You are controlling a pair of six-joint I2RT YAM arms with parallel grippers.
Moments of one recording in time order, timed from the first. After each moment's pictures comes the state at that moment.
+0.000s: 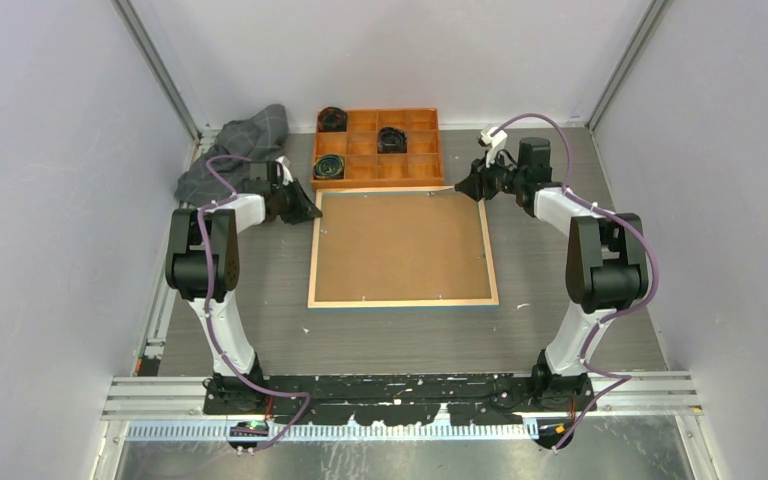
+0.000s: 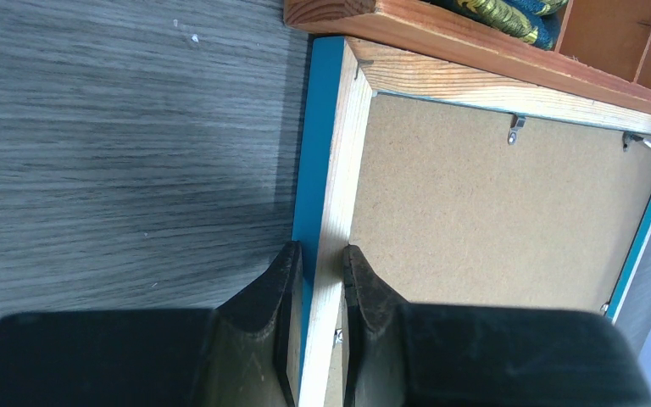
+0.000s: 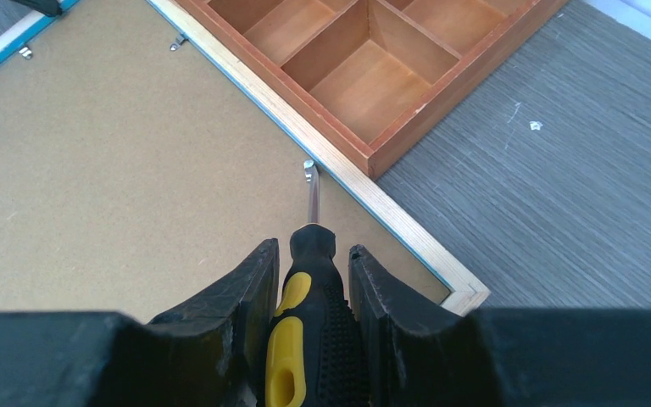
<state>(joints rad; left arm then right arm) -0.05 1.96 1.20 -0.10 0.38 -0.50 0.06 1.83 1.17 0.14 -0.73 -0.27</state>
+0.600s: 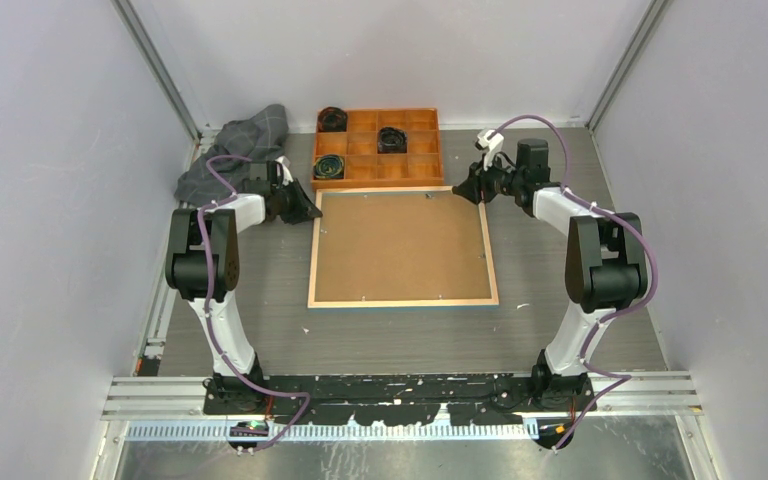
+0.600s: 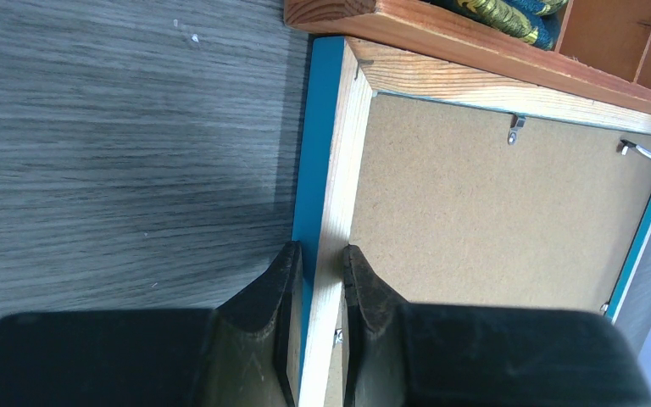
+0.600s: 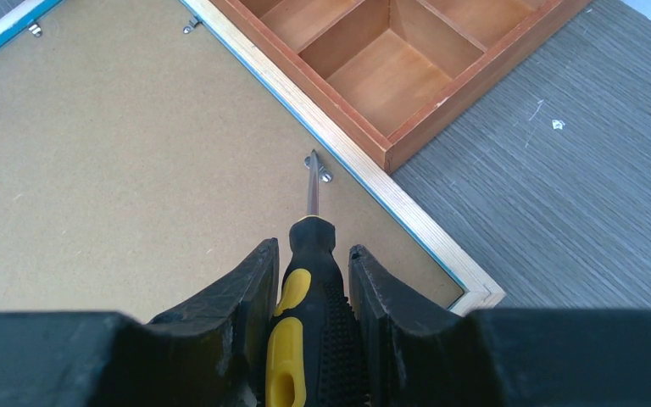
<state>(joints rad) -0.05 1.96 1.20 -0.10 0.38 -0.50 0.07 1.83 1.17 0.11 -0.75 -0.31</state>
